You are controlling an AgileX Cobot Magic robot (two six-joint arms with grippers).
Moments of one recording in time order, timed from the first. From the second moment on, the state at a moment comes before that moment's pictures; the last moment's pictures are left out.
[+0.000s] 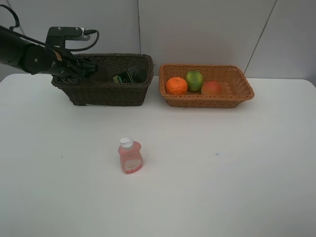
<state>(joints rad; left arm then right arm) -0.13 2.03 -1.13 0.31 -0.25 -0.35 0.02 0.00 -0.52 -0.05 1.06 0.06</state>
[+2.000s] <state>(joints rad) -0.81 1.67 -1.13 0.07 0.83 0.33 0.02 0.00 -0.52 -0.05 1.06 0.06</state>
